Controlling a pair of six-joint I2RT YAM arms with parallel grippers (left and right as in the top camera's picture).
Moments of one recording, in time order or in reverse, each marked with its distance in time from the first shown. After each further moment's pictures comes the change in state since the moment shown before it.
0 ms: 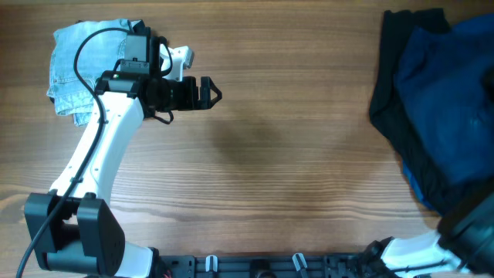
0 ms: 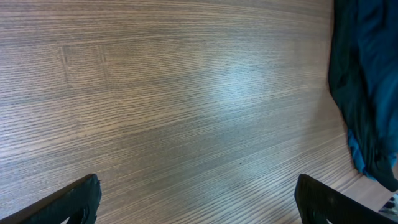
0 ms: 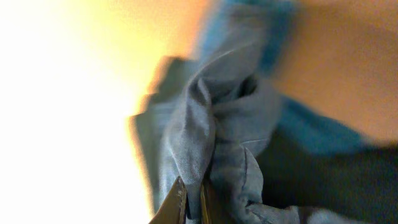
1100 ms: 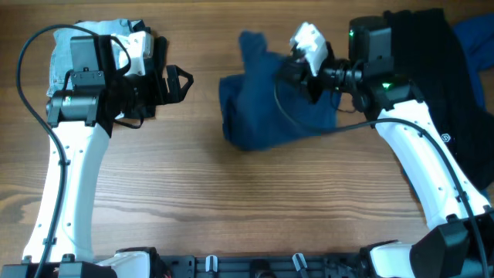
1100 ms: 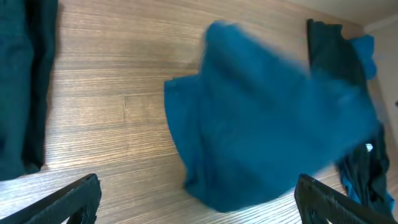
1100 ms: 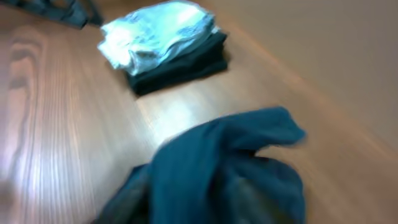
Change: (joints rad) left arm 0.140 -0.219 0.002 0.000 -0.012 0.000; right arm 0.914 -0.152 0.022 -0.282 -0.280 -0.950
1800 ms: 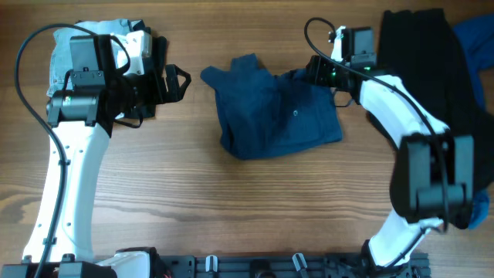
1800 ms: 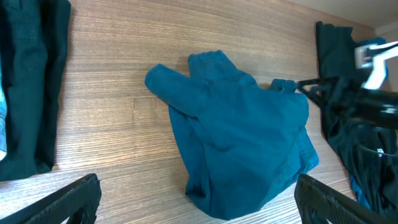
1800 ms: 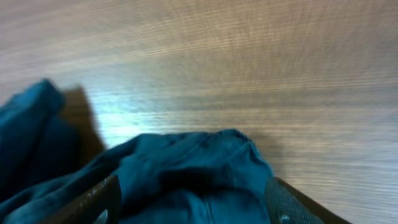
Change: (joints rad) left arm 0.000 0.000 0.000 0.006 -0.032 0.000; right arm -0.097 0.391 0.007 0.156 0.600 0.806
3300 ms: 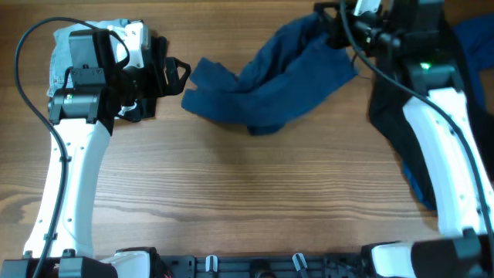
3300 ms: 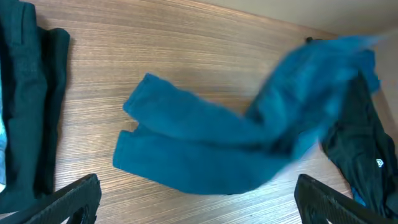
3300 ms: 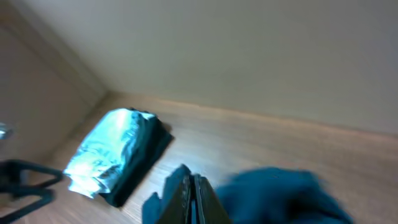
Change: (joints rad) left arm 0.000 0.015 0.000 0.092 0.011 0.000; right arm 0.000 -0.404 0.249 -0.098 -0.379 -0.105
